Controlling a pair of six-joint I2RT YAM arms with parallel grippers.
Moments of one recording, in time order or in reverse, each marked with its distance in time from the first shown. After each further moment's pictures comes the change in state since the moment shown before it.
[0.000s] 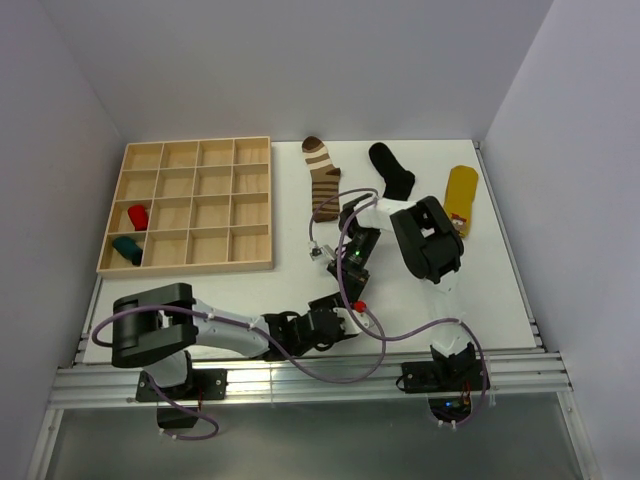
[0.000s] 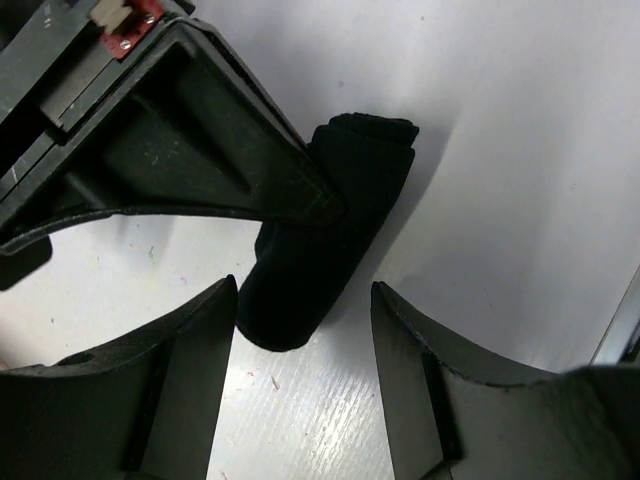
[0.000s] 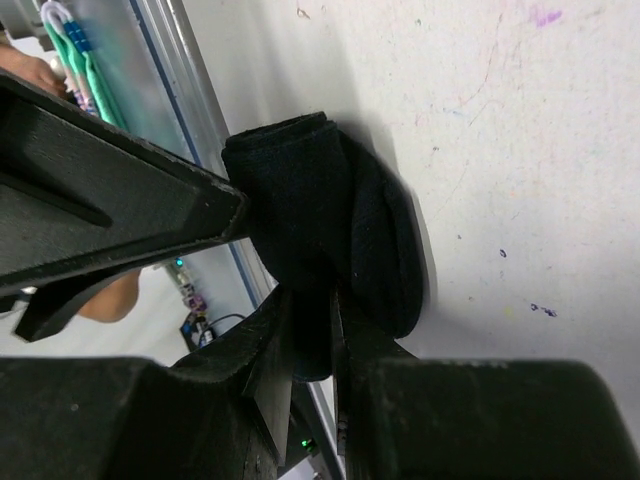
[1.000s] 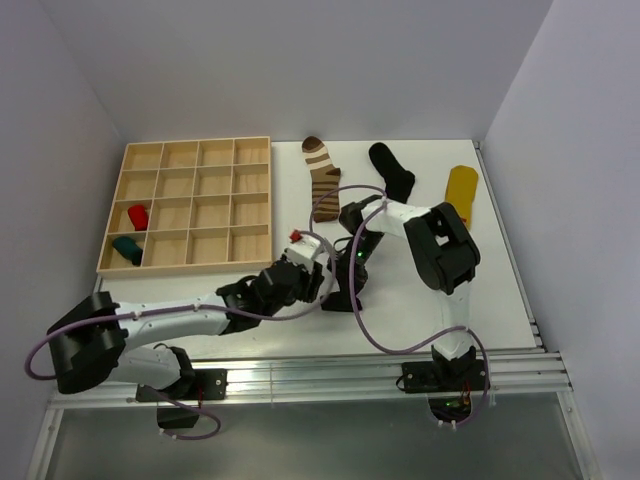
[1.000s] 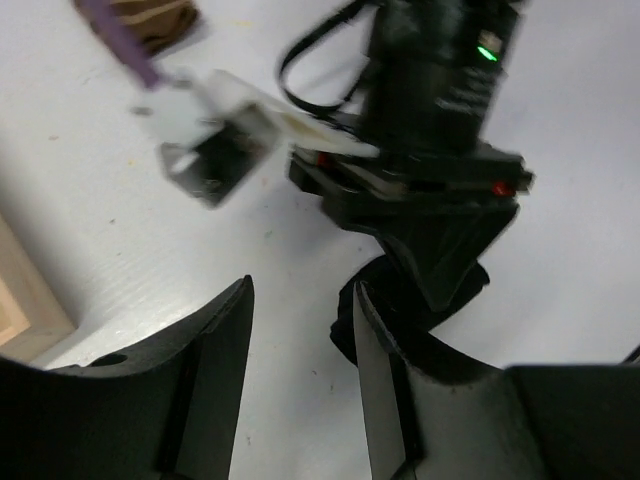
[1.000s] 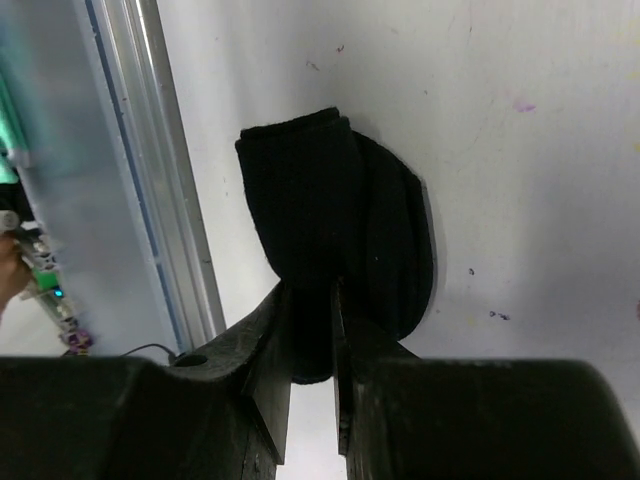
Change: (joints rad) left arm 0.314 -0.354 -0.032 -0.161 0.085 -0.555; right arm 0.013 -0.152 -0.111 0.198 -0.007 -0.080
